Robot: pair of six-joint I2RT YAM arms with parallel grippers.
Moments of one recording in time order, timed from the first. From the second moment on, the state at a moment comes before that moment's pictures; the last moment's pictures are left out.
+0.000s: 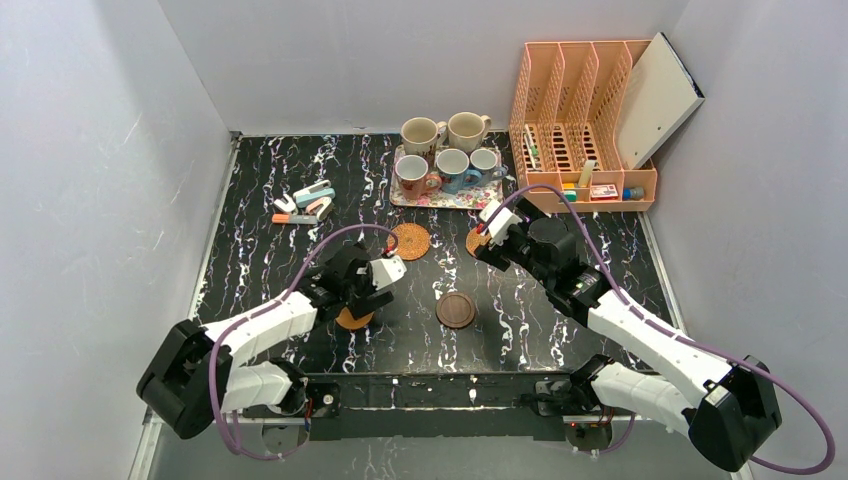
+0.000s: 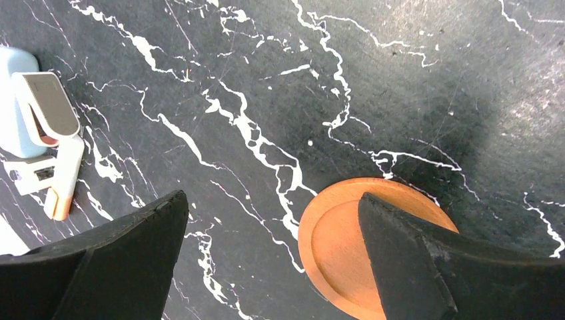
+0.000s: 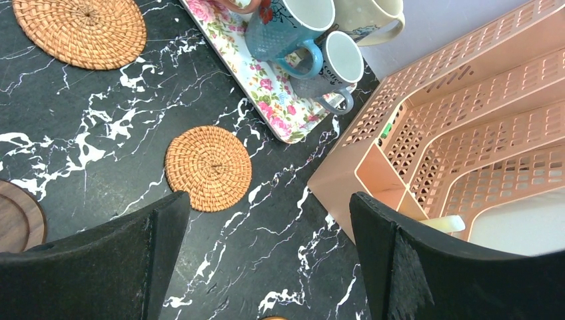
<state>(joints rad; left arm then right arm) -0.64 1.17 0.50 -0.19 -0.18 0.58 0.67 0.98 0.66 0.00 0.14 -0.58</state>
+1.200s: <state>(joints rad) -0.65 0.92 0.50 -0.16 -0.12 0.51 0.50 1.05 0.68 -0.12 0.20 -0.57</state>
